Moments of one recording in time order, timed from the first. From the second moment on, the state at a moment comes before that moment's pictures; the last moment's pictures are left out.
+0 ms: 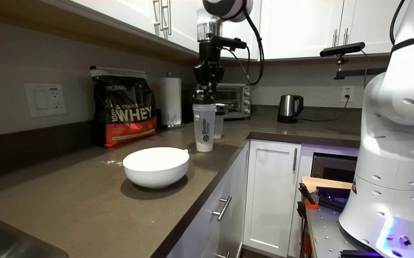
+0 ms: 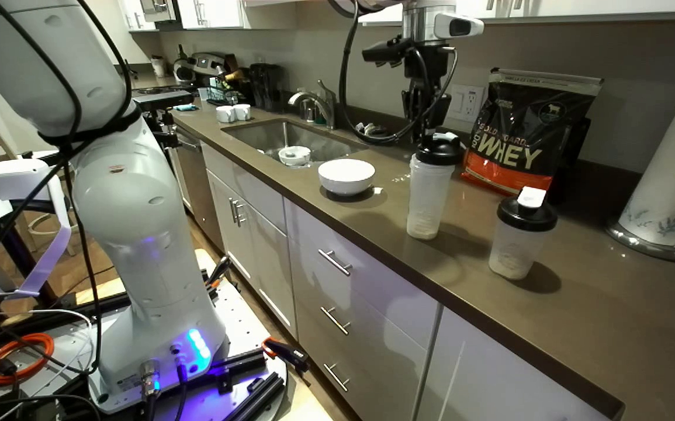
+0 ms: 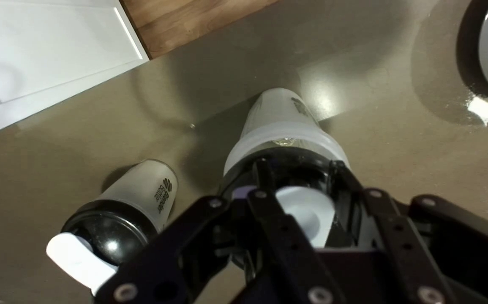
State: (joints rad) arm -0.12 -0.20 -0.11 -2.15 -0.11 1.99 0.24
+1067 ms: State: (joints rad) arm -0.12 -0.21 -0.11 -2.15 -0.11 1.99 0.24
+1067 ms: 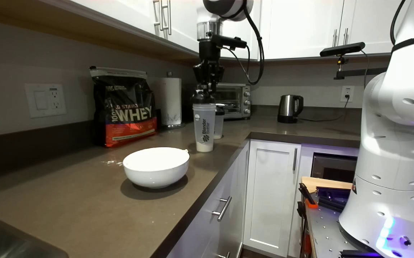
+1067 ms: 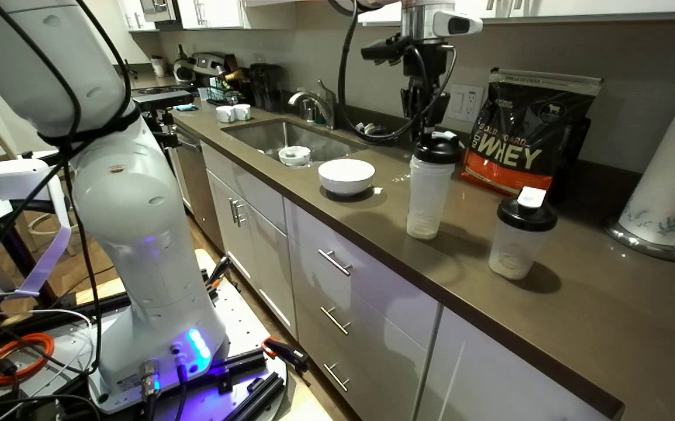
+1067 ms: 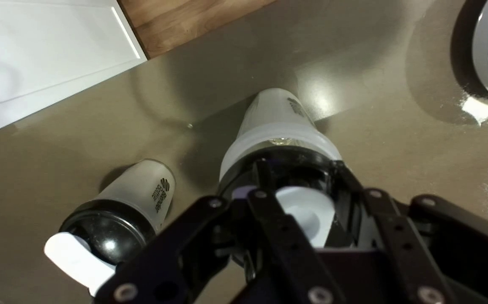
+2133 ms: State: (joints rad) arm -0.12 -0.23 -0.11 -2.18 -0.11 1.98 0.24
